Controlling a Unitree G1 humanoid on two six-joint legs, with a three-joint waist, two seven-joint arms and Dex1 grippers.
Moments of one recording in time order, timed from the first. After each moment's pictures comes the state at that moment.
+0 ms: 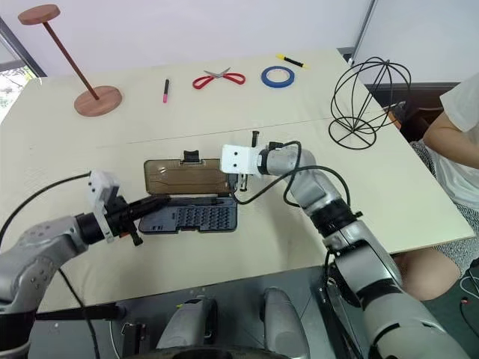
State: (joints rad) left arm -0.05 0.67 0.22 -0.41 -0.73 0.70 -0.72; right arm -0.78 -0.41 0.40 0.24 -0.29 -0.05 0.79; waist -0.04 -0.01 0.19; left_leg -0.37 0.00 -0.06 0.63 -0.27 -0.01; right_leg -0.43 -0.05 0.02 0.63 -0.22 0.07
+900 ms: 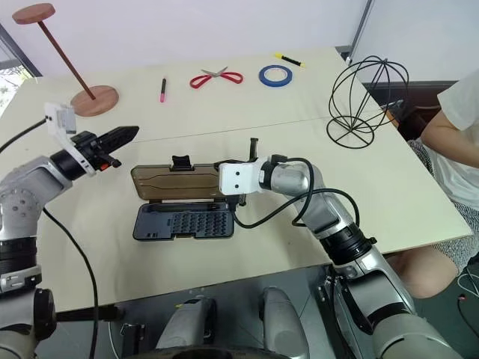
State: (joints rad) left arm -0.46 0.68 0.33 0.08 -0.76 0.71 -0.69; right arm -0.65 -0.43 0.39 0.00 -0.31 -0.06 0.77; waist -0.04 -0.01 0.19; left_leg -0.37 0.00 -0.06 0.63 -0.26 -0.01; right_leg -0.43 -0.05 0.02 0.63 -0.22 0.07
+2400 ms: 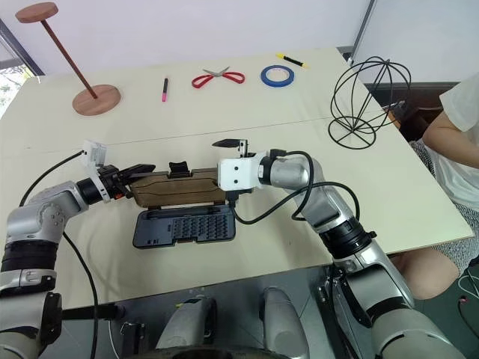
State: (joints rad) left arm -0.45 0.64 0.22 0.33 -0.56 0.60 -0.94; right arm -0.71 -0.44 0.35 0.01 -0.21 0.06 0.88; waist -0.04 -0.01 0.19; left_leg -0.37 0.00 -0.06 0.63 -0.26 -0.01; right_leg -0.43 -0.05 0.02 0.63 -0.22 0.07
